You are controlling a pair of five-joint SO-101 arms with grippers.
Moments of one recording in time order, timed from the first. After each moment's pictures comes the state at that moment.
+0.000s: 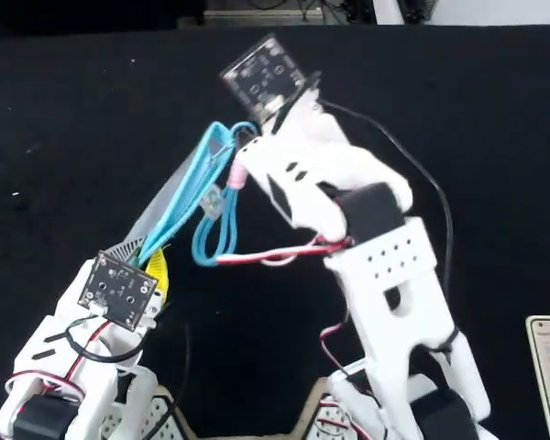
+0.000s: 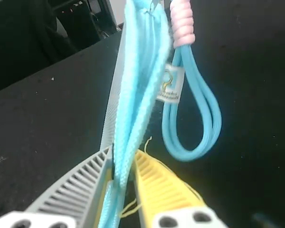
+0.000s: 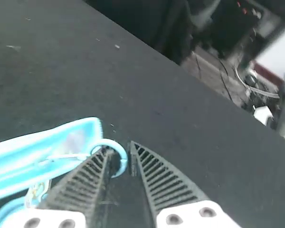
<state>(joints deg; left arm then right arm) 7.3 -103.1 56.9 78.4 -19.0 -22.4 -27.4 10.0 59.2 17.7</state>
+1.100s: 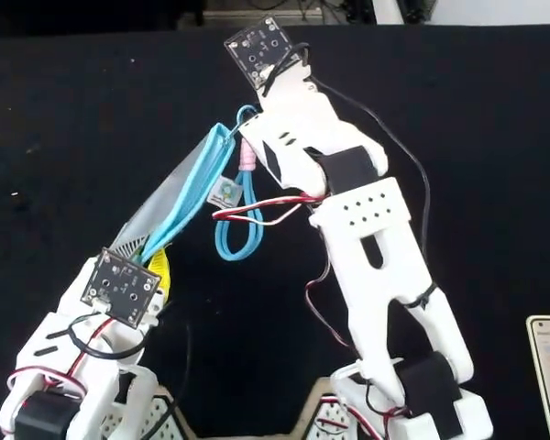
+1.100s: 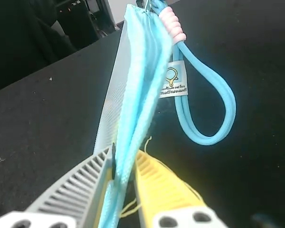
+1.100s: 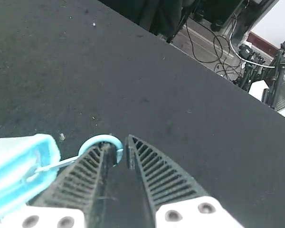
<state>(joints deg) 7.6 -102.4 57.0 78.3 -19.1 -18.0 -14.0 9.8 49.4 17.5</state>
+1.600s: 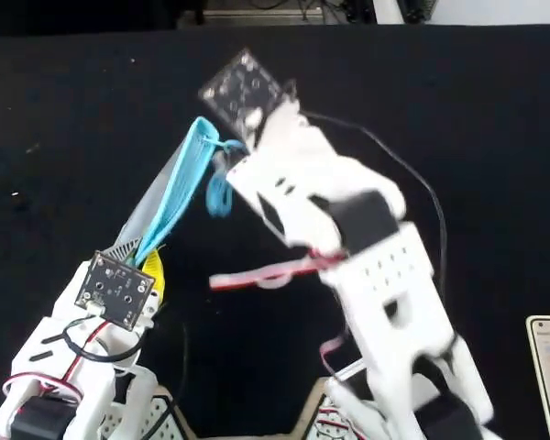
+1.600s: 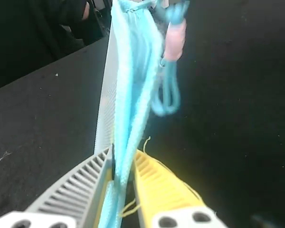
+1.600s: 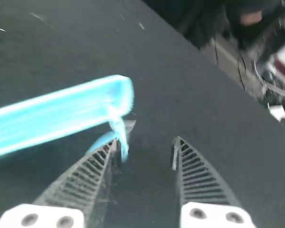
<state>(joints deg) 7.3 -103.1 56.7 78.4 -19.0 -28.9 -30.5 10.0 66.7 17.6</state>
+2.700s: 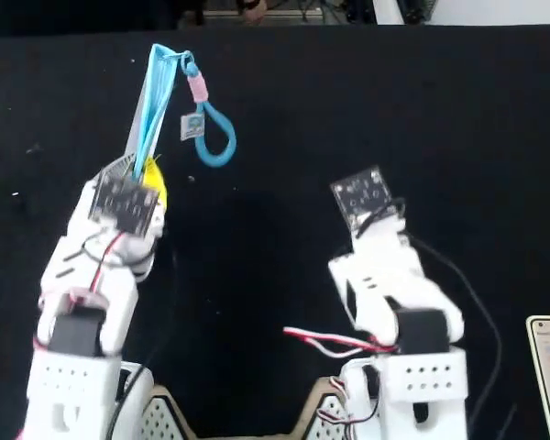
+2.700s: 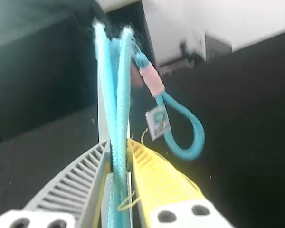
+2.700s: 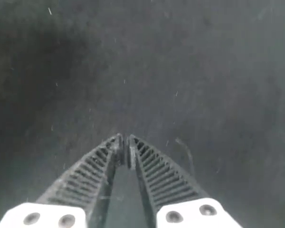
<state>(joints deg) 1.5 -79.0 66.3 29.5 -19.0 -2.5 -72.3 62.8 70.1 17.5</state>
